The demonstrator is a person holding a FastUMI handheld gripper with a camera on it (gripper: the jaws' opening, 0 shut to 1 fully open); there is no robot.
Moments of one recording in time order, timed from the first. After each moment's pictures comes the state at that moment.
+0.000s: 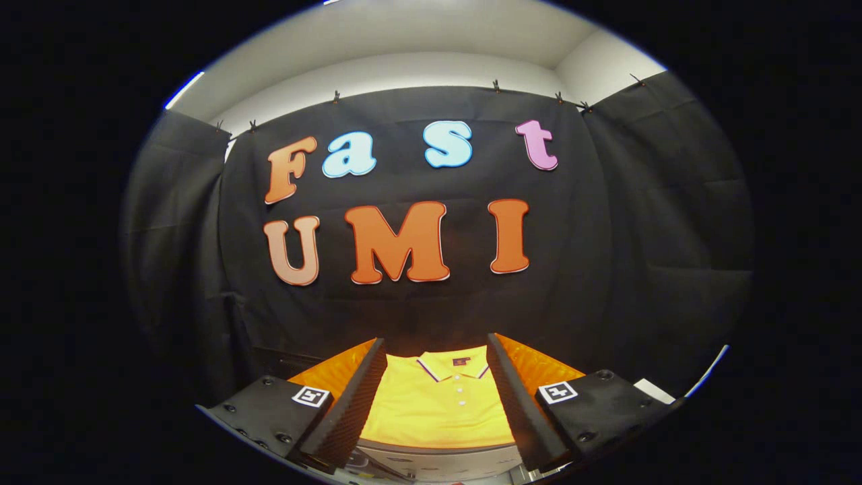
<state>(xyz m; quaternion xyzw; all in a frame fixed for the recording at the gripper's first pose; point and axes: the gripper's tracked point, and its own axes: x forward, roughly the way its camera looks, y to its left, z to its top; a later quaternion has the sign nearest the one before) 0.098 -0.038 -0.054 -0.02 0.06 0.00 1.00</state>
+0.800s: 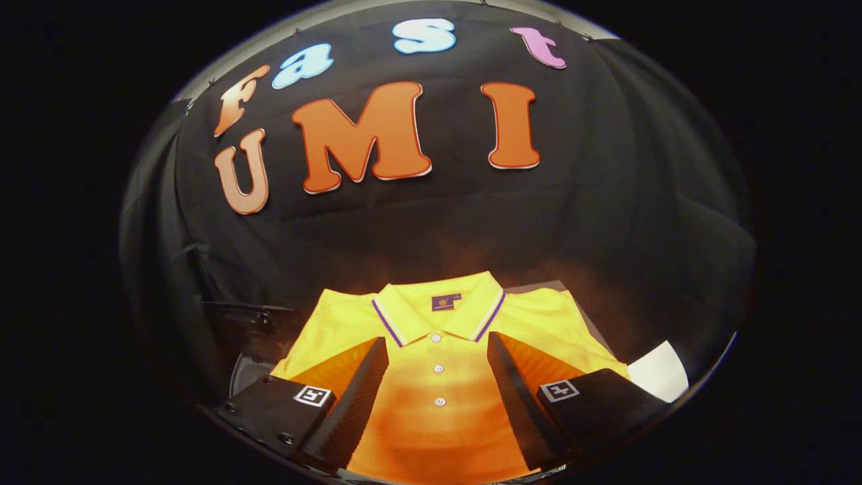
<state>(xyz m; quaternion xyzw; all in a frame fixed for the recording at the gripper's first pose) 0.244 -0.090 -0.232 0.00 0.26 -0.02 0.97</state>
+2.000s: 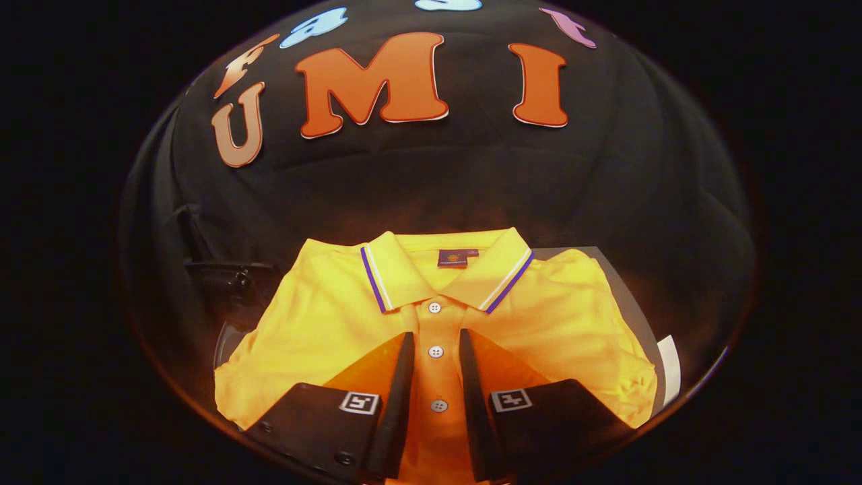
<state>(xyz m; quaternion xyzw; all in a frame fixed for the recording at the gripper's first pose) 0.258 -0.075 -0.283 -0.01 0.33 0.00 0.94</state>
